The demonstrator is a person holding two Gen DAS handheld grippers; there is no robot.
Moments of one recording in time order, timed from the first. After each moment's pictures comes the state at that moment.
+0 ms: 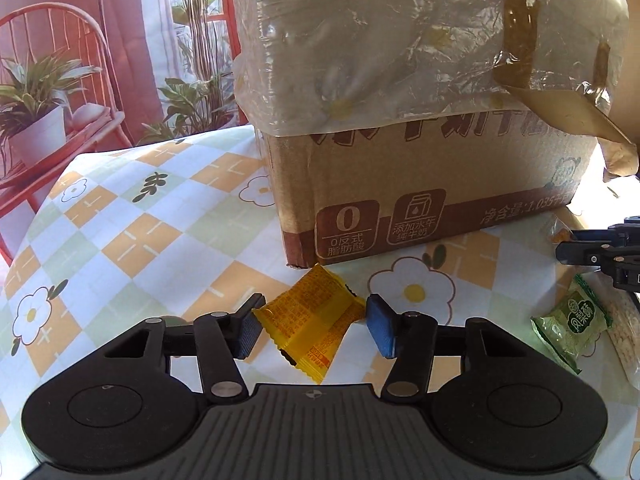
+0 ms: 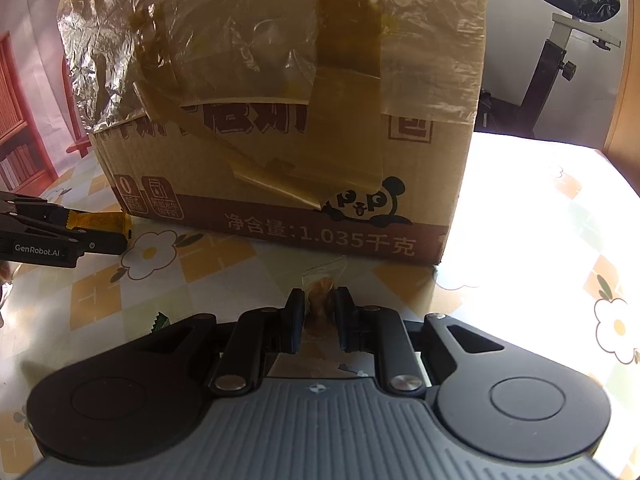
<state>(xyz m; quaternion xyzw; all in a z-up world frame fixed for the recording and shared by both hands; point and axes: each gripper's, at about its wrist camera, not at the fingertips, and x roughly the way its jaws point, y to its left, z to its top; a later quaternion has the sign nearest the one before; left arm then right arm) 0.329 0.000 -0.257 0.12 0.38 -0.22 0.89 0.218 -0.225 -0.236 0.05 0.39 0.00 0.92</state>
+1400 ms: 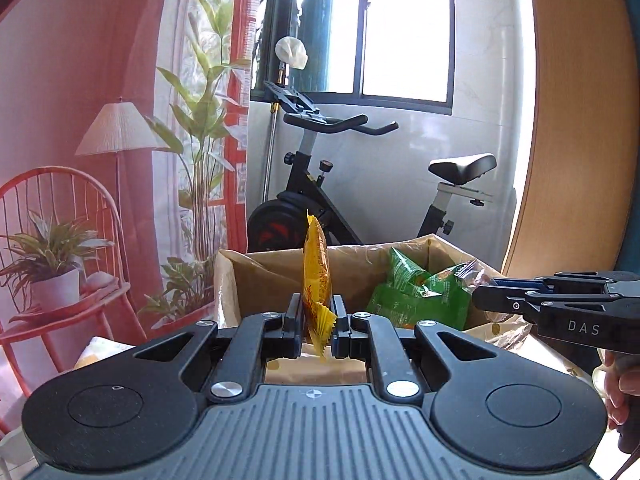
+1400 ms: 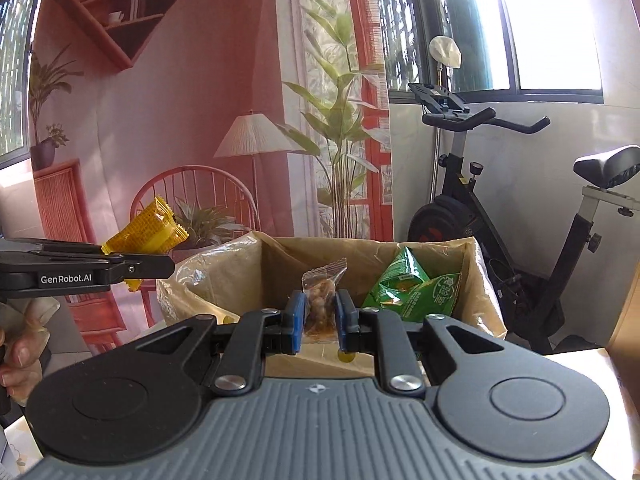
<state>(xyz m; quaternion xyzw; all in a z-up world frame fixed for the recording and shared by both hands) 0.318 -0.043 -0.055 0.03 0.18 -0.24 0.95 0.253 -0.224 -0.042 0.04 0.19 0.06 0.98</state>
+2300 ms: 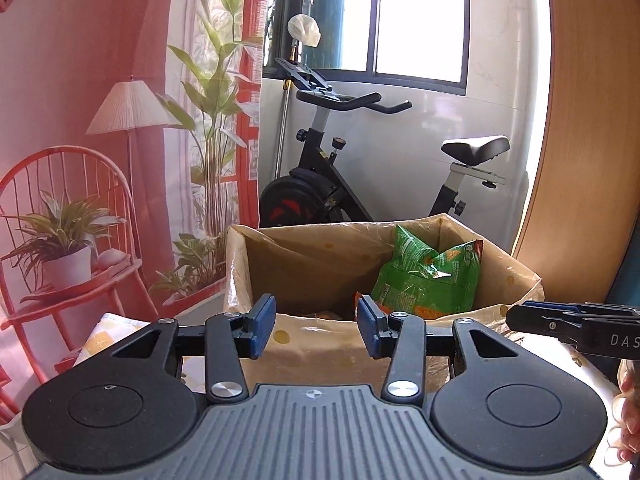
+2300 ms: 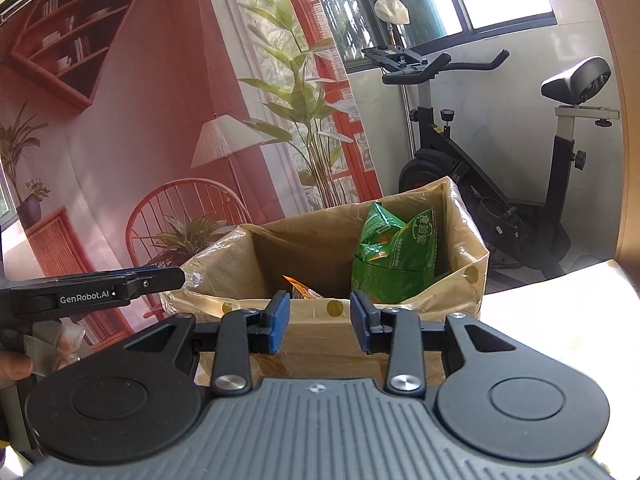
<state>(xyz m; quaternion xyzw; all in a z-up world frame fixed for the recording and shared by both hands) 0.309 -0.018 -0.056 0.03 0.21 -0.22 0.95 0.218 -0.244 -0.054 0.16 0.22 0.04 0.96</state>
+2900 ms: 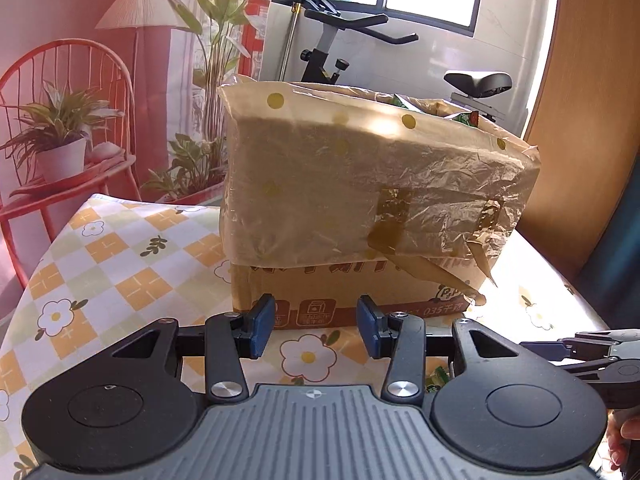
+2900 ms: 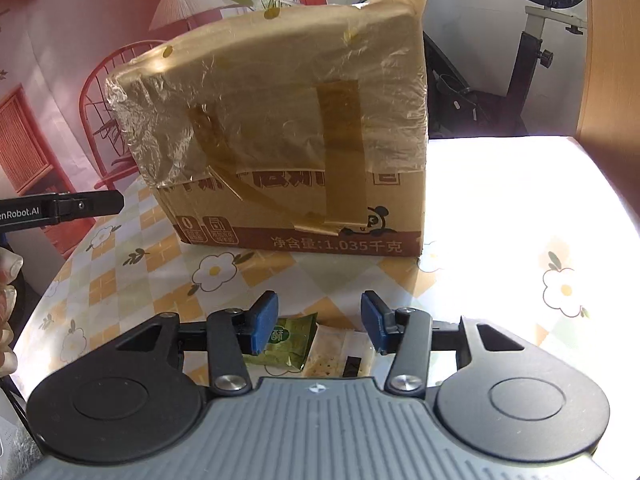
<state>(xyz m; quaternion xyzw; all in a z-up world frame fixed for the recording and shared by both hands) 0.270 -0.003 -0.149 0.01 0.31 -0.23 0.92 0.166 -0.225 -0.163 0.10 0.40 -0.01 0.91</state>
